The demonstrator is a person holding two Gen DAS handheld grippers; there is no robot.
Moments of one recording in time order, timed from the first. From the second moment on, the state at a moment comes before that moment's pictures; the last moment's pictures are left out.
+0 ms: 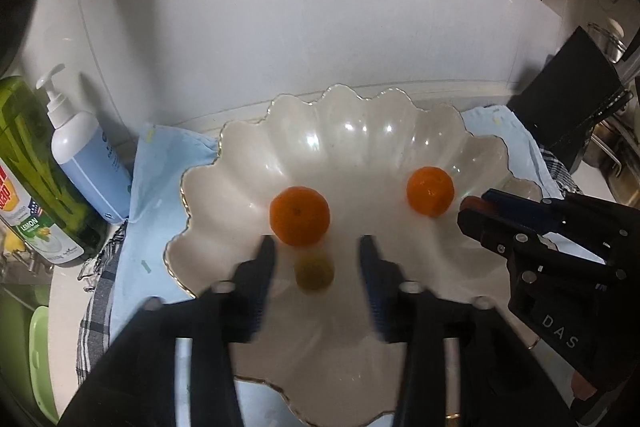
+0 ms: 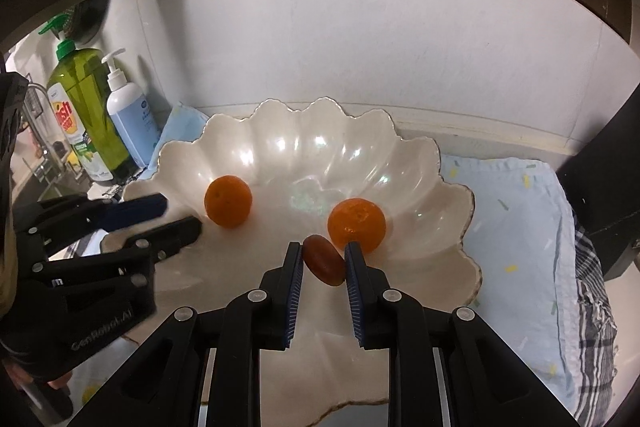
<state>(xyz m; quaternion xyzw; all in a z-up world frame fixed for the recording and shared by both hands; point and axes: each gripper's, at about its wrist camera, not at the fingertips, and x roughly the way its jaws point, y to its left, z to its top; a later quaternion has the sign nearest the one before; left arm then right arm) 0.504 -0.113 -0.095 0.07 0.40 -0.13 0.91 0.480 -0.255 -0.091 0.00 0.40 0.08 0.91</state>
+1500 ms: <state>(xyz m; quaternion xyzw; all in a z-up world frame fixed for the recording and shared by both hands) 0.358 -0.061 0.012 0.05 0.27 -0.08 0.96 0.337 -0.245 0.008 -0.02 0.28 0.01 0.96</state>
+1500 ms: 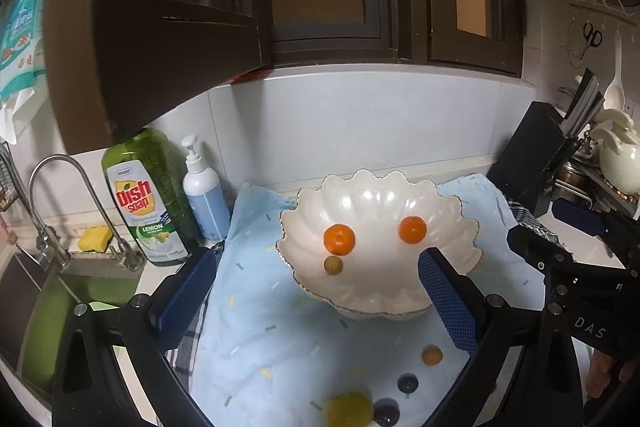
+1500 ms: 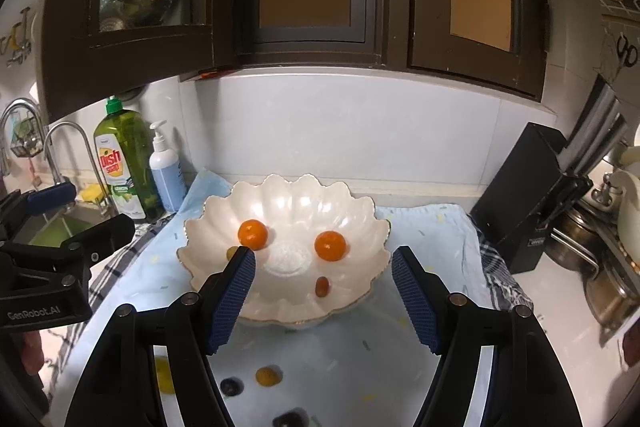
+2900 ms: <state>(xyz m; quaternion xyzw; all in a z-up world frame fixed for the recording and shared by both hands) 0.257 -0.065 -0.054 0.05 0.32 -0.10 0.94 0.244 -0.227 -0.048 -0.03 0.34 0.03 0.94</state>
